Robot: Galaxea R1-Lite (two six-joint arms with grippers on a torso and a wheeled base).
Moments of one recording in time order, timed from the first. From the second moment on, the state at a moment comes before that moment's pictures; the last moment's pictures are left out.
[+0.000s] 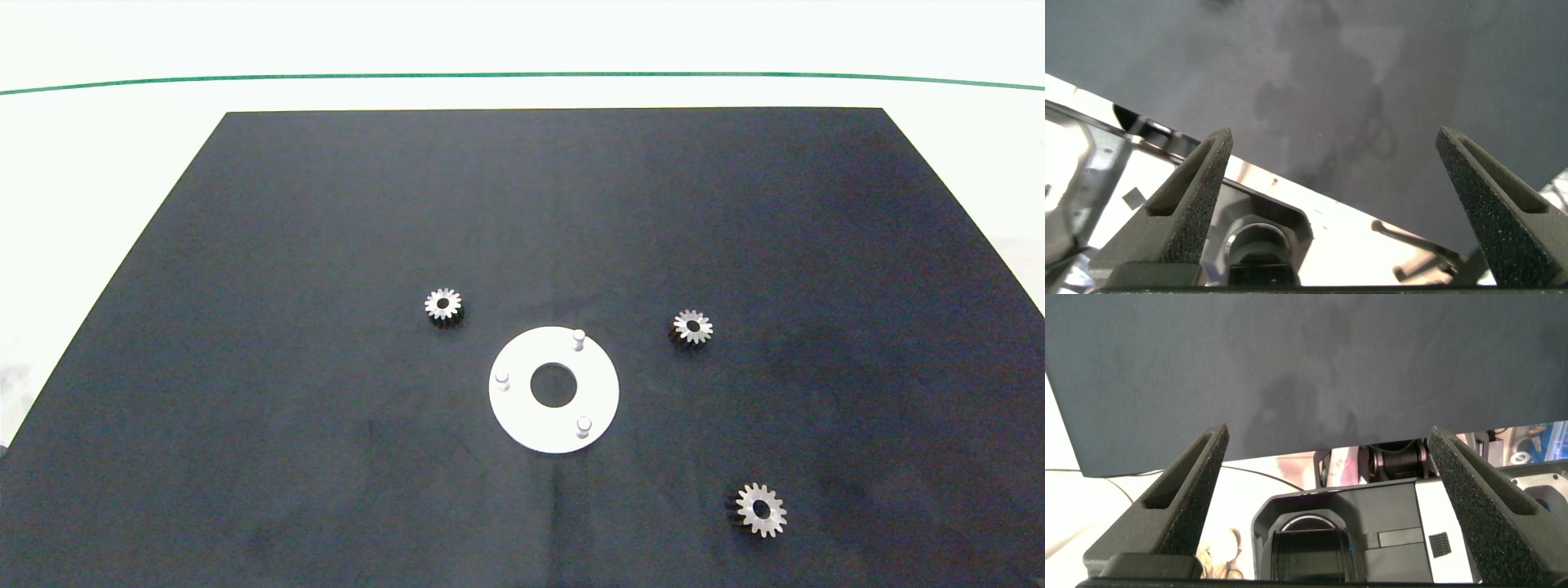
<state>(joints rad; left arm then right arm) -0.07 0.55 -0.85 0.95 -0.05 0.04 0.37 1.02 -1.09 0.96 -0.14 -0.20</state>
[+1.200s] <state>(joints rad) -0.07 0.54 -0.86 0.95 -0.05 0.05 0.49 0.96 -0.58 0.27 -0.08 -0.13</state>
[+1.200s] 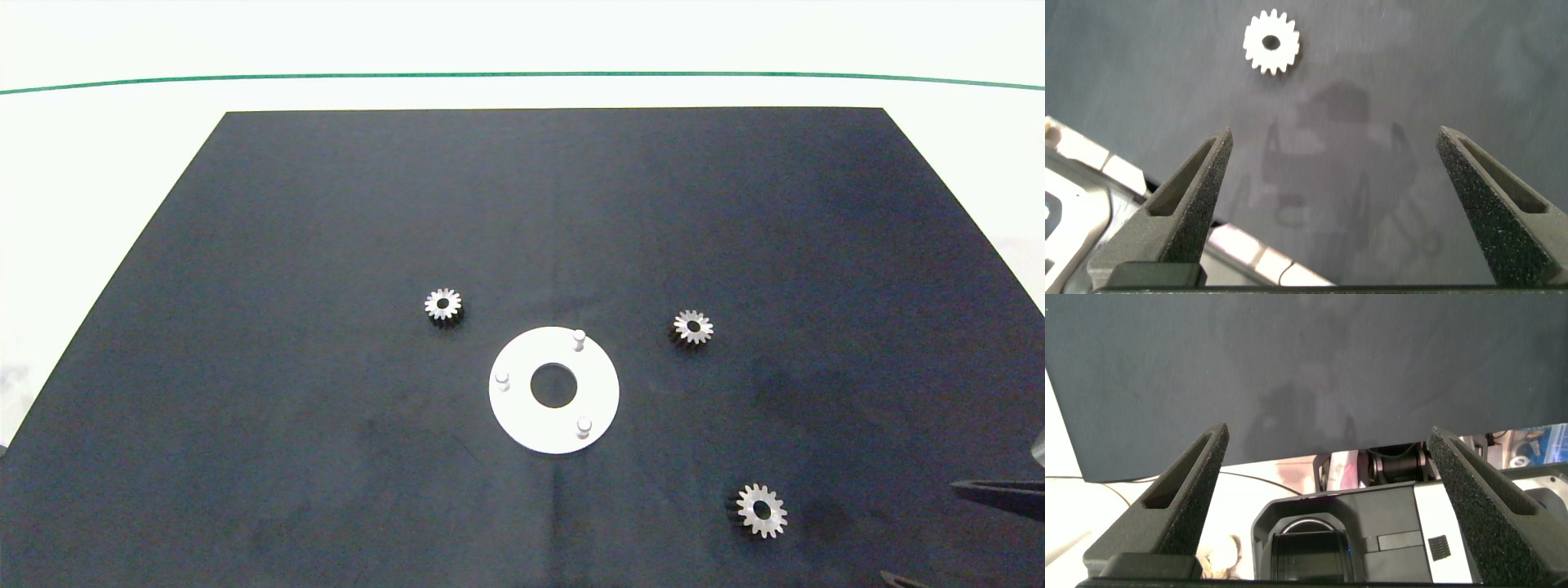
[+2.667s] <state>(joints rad) -0.07 0.55 -0.86 0.91 -0.06 0.05 0.59 1.26 -0.57 0.11 -0.13 -0.13</state>
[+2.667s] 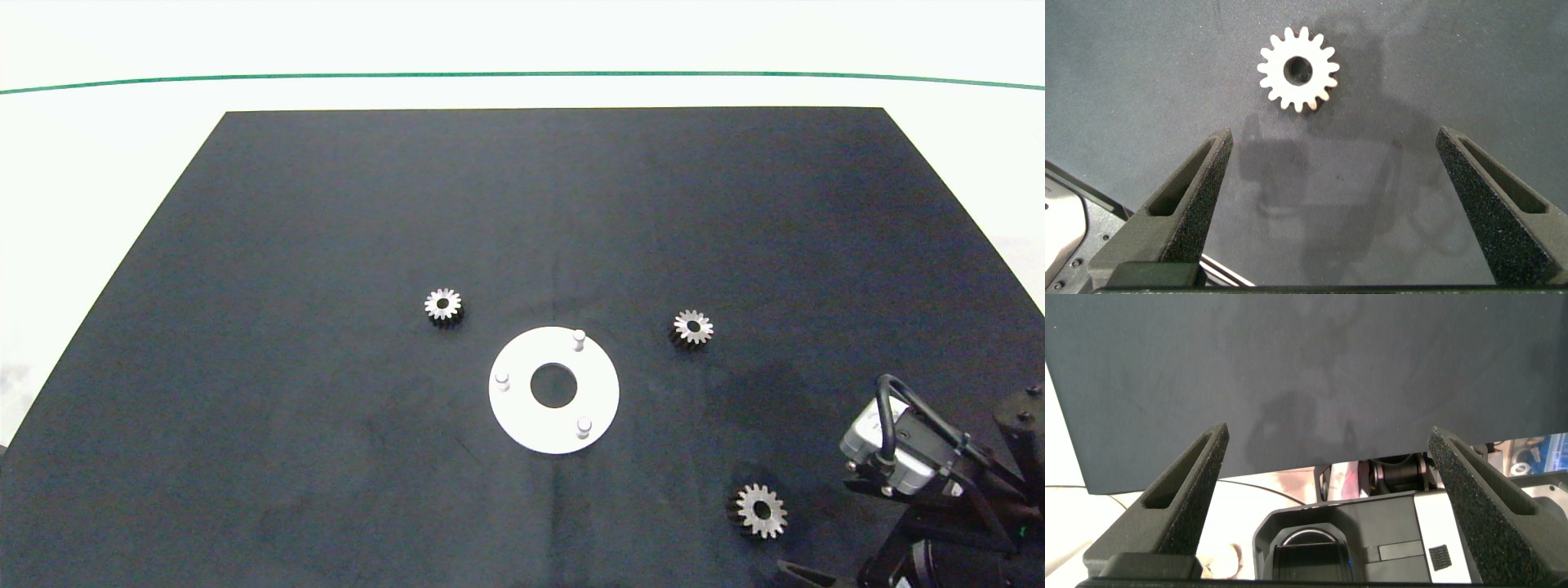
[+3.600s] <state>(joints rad) -0.07 0.56 -0.86 0.91 -0.06 0.05 0.64 1.38 -0.57 0.01 -0.14 -0.13</state>
